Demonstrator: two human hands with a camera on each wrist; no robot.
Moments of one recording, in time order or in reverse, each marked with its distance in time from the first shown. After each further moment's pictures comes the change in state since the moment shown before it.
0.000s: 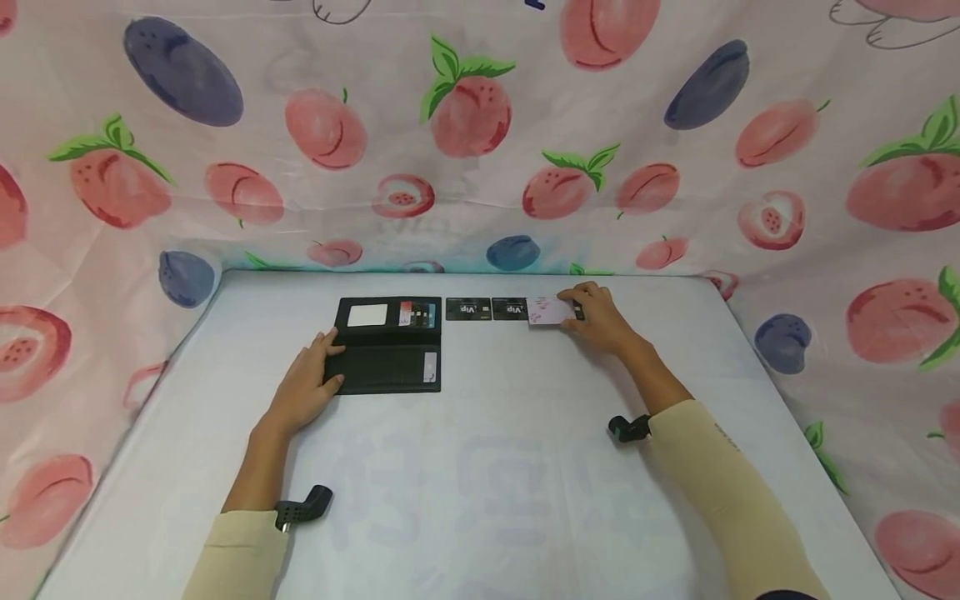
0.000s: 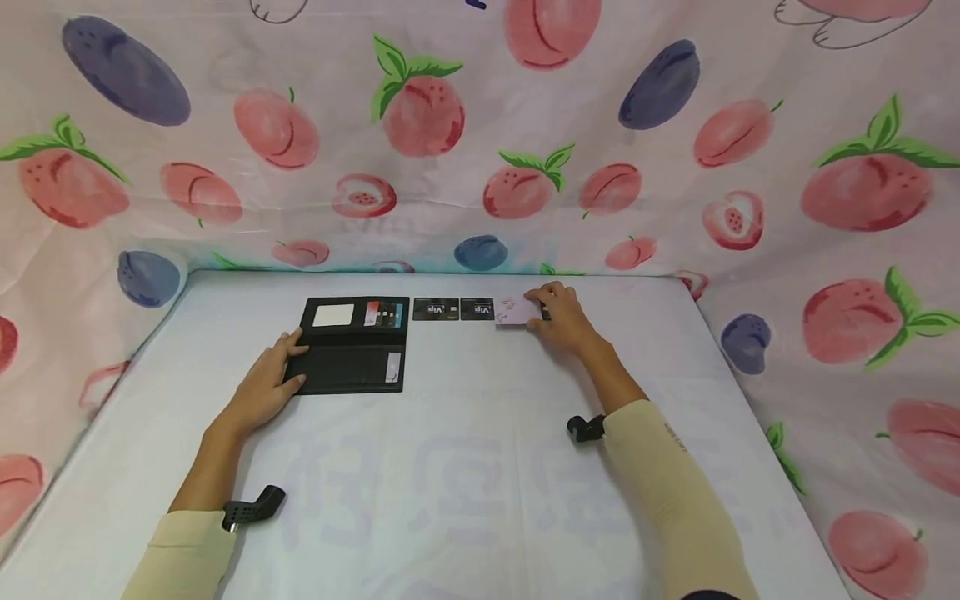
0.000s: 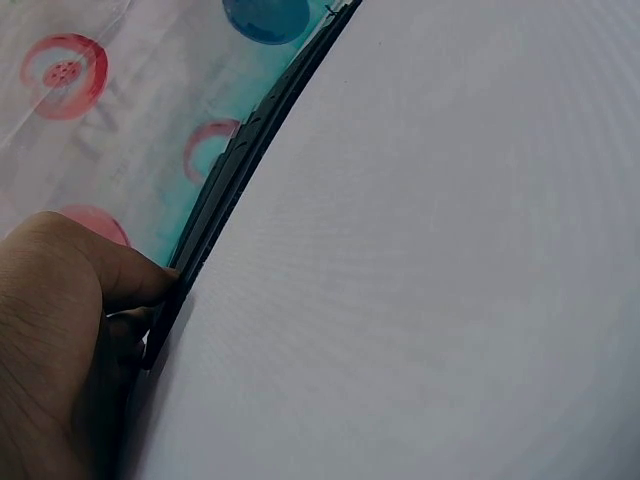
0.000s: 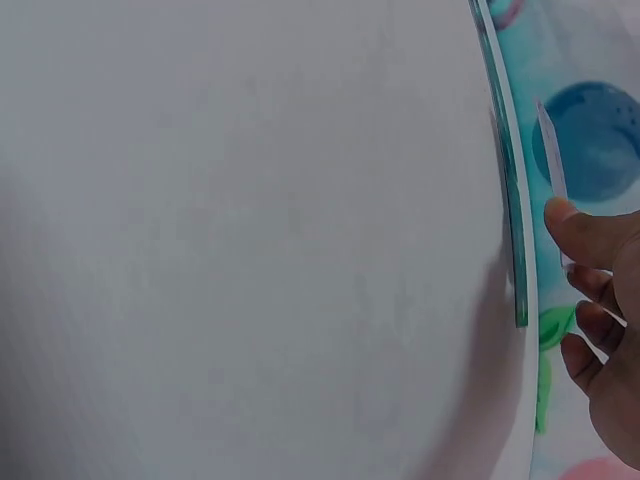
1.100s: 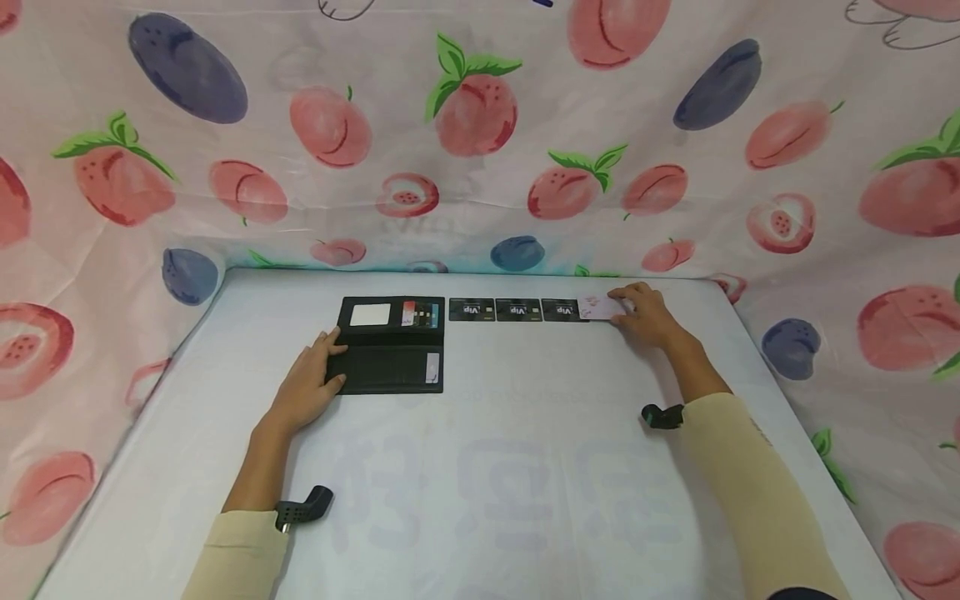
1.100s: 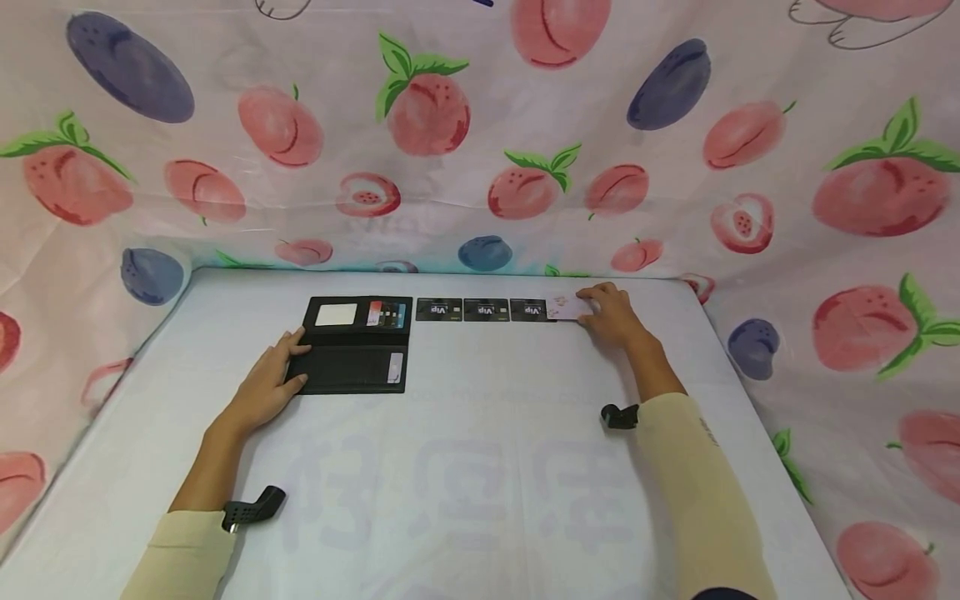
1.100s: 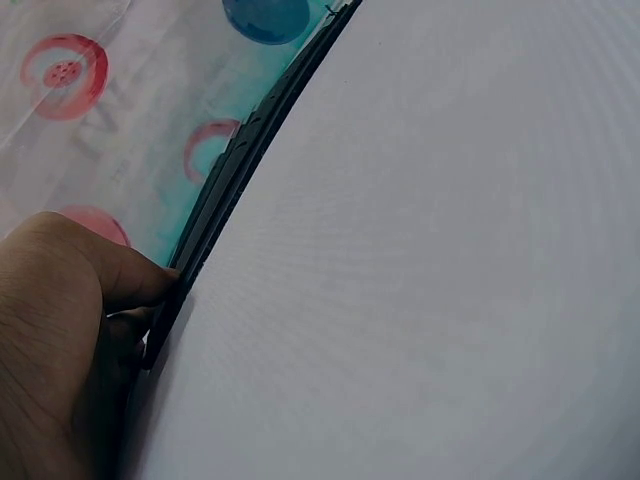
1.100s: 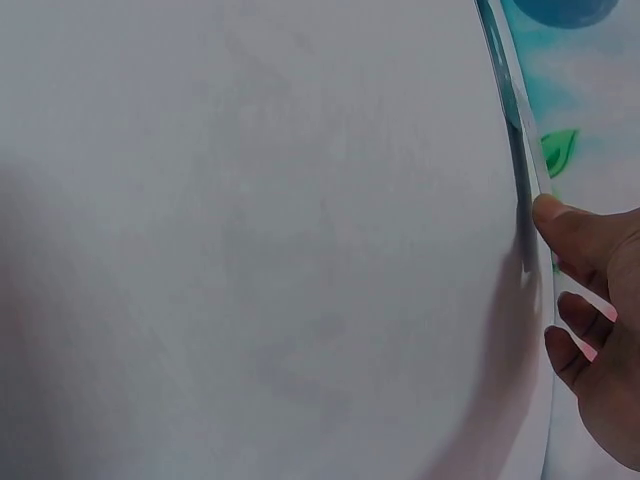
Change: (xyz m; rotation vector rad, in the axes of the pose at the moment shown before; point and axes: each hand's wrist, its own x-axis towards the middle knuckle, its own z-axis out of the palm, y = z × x) left_hand 0.000 0.000 0.001 0.000 0.006 -0.003; right_hand -0.014 0.063 -0.039 0.014 -0.026 0.136
